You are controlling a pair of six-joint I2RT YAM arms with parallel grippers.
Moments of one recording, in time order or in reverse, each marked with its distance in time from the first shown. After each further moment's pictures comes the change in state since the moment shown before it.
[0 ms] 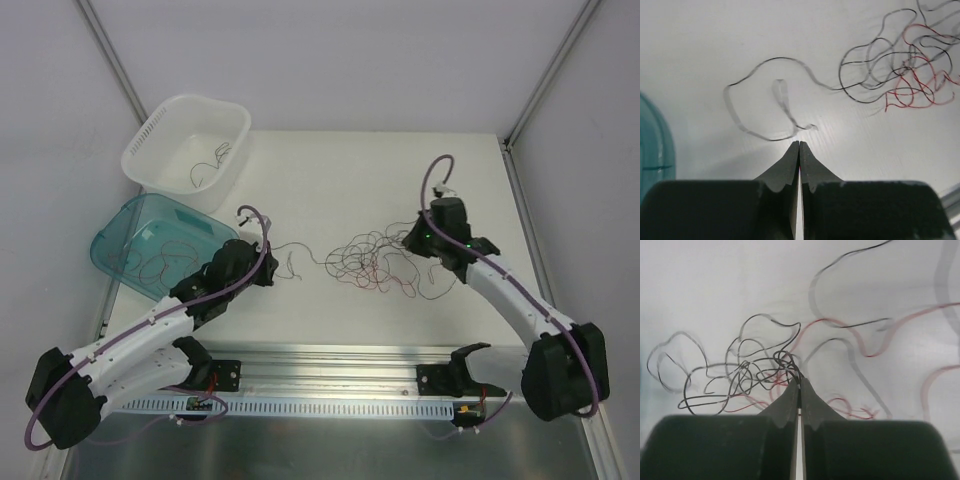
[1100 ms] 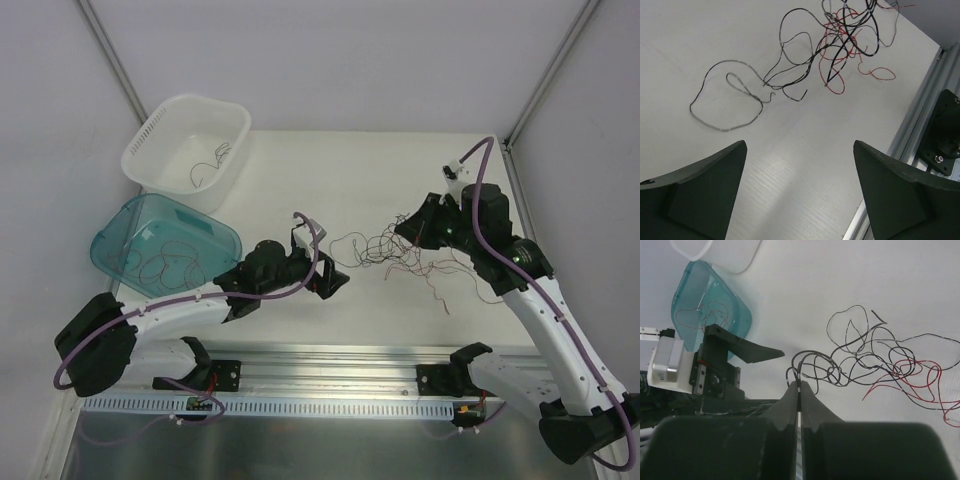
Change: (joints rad) left arm -0.173 0.303 0.039 0.515 0.266 0.075; right arm -0.004 -0.281 0.324 -0.375 -0.227 -0.041
